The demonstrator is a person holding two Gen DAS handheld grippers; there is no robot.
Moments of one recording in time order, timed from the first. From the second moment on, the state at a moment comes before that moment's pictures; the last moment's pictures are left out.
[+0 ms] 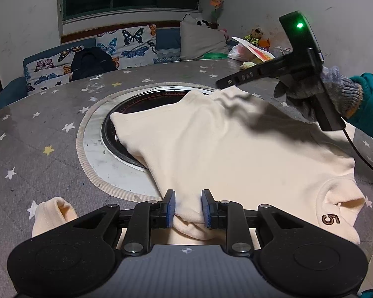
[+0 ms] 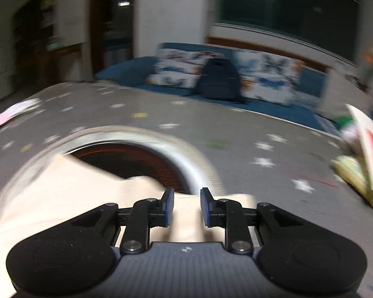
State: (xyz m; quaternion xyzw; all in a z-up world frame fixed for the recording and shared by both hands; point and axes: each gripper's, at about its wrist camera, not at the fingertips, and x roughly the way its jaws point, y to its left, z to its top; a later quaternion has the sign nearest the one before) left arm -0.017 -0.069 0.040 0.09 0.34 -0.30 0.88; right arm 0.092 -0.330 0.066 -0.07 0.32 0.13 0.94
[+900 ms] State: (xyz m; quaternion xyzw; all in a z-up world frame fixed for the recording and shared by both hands) left arm -0.055 0.023 0.064 0.02 0.30 -0.17 0.94; right arm 0.006 -0.392 0.073 -0.05 0.33 0.06 0.94
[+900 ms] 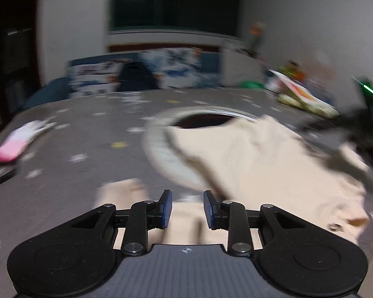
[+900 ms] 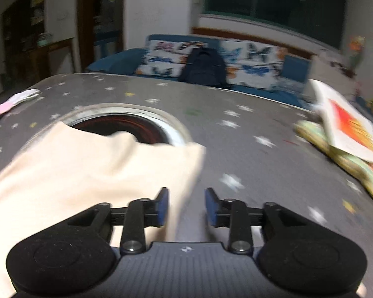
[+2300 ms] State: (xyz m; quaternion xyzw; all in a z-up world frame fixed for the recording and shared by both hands) left arm -0.040 0.097 0.040 -0.04 0.33 0.00 0.94; right arm -0.114 -0.522 0.056 0.11 0.31 -0.16 0.93
